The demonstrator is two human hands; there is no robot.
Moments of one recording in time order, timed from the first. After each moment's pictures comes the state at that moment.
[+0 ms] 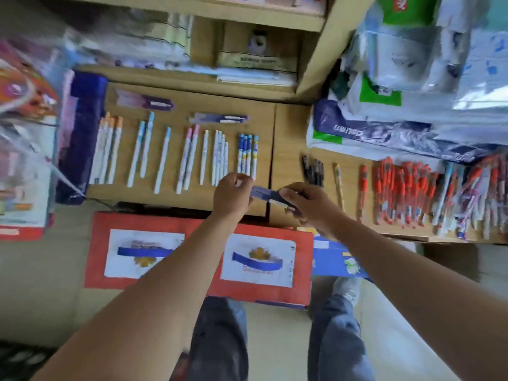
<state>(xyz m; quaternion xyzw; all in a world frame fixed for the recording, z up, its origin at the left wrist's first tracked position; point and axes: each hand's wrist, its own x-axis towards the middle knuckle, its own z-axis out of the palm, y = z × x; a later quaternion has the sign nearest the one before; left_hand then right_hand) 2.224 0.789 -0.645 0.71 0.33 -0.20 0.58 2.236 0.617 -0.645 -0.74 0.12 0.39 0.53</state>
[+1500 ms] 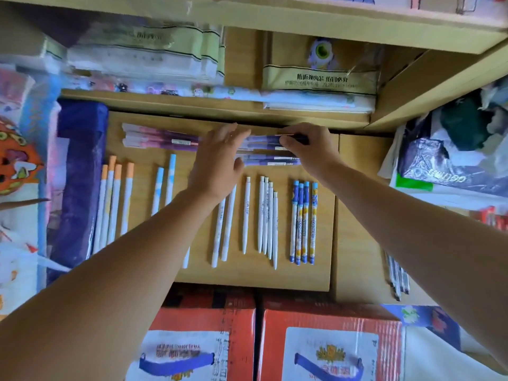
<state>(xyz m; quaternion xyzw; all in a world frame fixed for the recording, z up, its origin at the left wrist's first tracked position) 2.394 0.951 -0.756 0.96 -0.04 -0.08 0.25 2.442 0.760 -0.746 -0.85 0.05 0.21 0.48</state>
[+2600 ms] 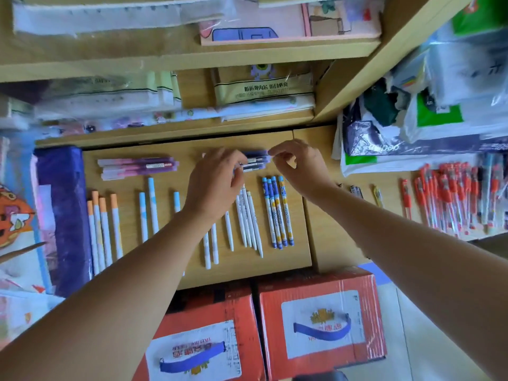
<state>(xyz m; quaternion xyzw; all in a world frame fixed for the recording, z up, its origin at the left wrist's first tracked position) 2.381 0.914 -0.703 0.95 -0.14 -0.07 0.28 2.388 0.716 -0.710 -0.93 -0.02 0.07 0.37</state>
